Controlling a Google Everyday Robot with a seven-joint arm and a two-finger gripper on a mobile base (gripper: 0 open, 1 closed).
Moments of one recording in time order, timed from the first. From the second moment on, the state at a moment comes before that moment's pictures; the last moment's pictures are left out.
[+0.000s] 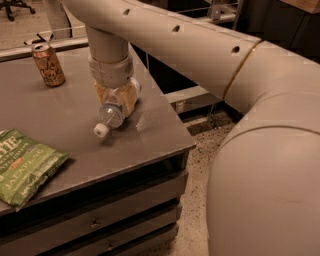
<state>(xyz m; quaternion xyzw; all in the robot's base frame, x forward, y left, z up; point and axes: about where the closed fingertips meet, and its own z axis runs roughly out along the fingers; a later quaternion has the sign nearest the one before) 0.576 0.103 0.850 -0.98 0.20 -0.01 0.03</state>
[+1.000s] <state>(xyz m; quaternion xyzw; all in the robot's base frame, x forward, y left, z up) 0.610 0.125 0.971 -0.90 0.35 0.02 0.27</state>
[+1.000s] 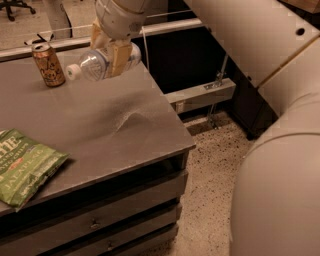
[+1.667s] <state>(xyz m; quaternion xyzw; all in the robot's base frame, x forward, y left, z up) 0.579 0.123 0.994 -0.78 0.43 0.14 0.44</state>
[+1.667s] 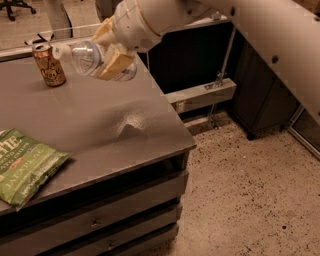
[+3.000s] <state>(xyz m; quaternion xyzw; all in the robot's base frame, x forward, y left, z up) 0.586 0.118 0.998 -0.64 0.46 0.22 0.58</state>
